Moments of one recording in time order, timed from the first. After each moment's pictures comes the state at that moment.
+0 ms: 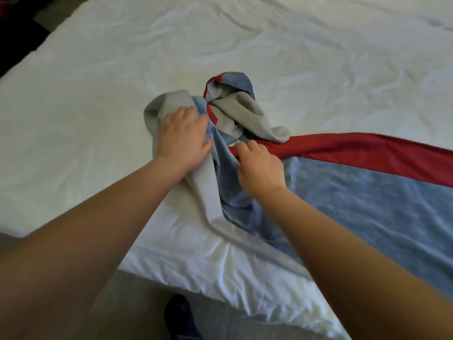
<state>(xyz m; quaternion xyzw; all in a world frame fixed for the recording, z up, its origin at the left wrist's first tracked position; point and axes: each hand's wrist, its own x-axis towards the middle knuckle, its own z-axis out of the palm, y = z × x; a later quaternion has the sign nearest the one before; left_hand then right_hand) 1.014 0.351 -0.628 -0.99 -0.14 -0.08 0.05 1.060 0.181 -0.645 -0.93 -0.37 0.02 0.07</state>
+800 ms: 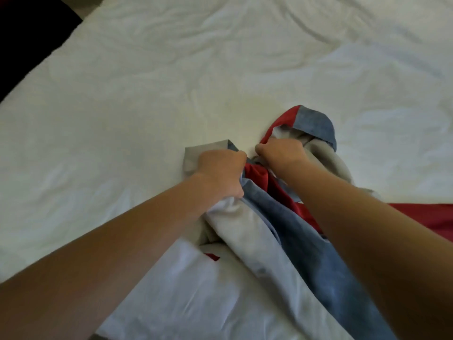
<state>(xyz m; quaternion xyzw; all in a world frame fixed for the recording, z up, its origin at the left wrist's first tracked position) 1.082 0.489 -0.662 -0.97 -0.14 0.19 -0.08 1.201 0.401 -0.681 -0.85 -0.45 0.18 -0.22</state>
